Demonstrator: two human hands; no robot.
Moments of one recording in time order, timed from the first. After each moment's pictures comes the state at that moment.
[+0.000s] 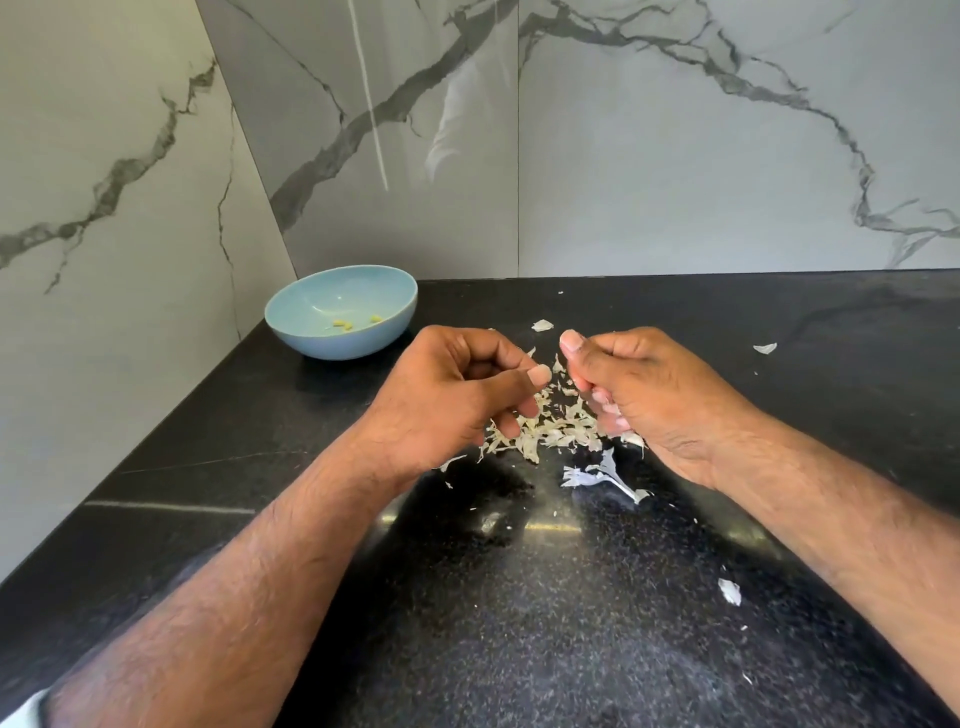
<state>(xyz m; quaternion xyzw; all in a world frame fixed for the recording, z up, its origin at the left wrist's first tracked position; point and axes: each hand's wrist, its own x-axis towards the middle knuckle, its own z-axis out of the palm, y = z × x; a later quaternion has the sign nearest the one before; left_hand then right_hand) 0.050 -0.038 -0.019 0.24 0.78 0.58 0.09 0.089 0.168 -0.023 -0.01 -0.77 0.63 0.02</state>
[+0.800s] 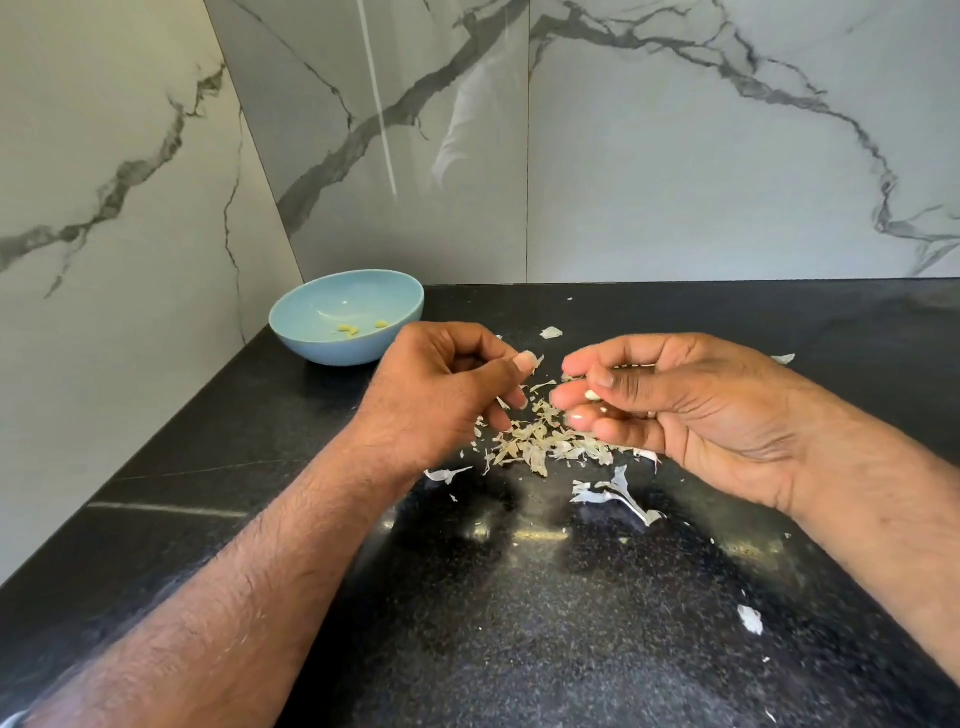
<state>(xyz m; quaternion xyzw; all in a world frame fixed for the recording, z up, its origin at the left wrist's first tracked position) 0.048 -0.042 -0.013 0.18 0.79 0.59 0.04 0.108 0.183 0.003 0.00 -0.63 0.77 -0.12</state>
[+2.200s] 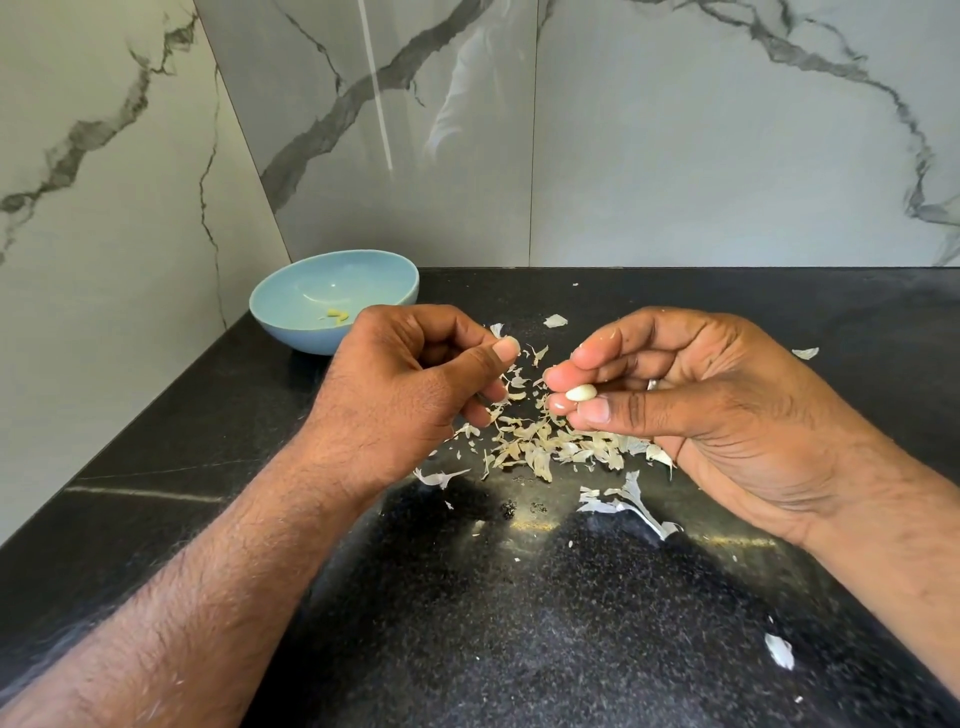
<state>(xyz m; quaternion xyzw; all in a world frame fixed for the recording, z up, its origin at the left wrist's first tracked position) 0.053 -0.057 -0.006 0.19 0.80 0.57 0.00 0.119 0.162 0.007 0.09 -0.66 0.75 -0.01</state>
